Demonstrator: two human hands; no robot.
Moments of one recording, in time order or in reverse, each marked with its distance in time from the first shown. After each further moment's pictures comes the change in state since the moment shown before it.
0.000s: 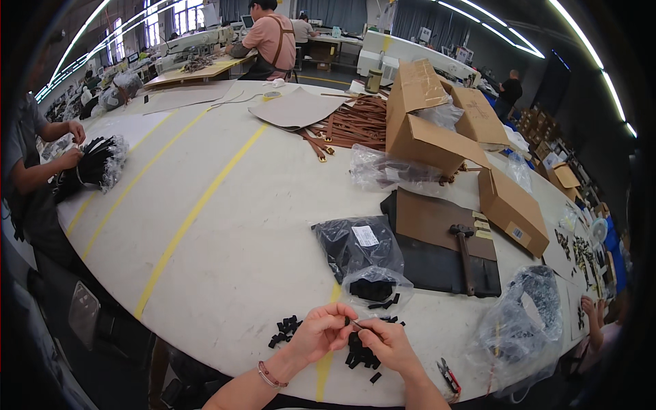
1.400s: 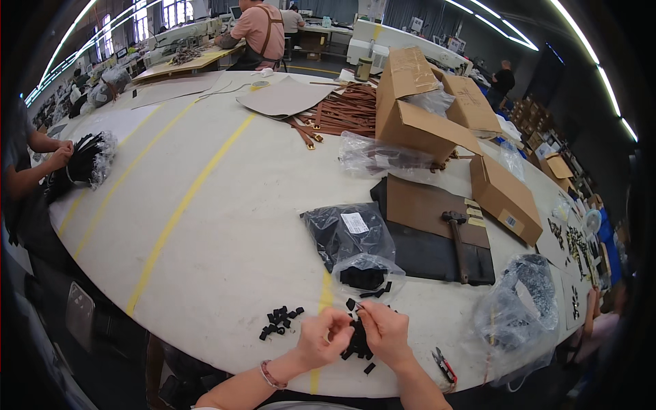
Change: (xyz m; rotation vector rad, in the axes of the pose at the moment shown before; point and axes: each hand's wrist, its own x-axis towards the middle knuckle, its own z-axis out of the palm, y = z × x) left_hand -0.005 -0.030 0.014 1.338 0.017 0.996; right_hand 0.003 0.004 0.002 -0.547 0.352 -0.374
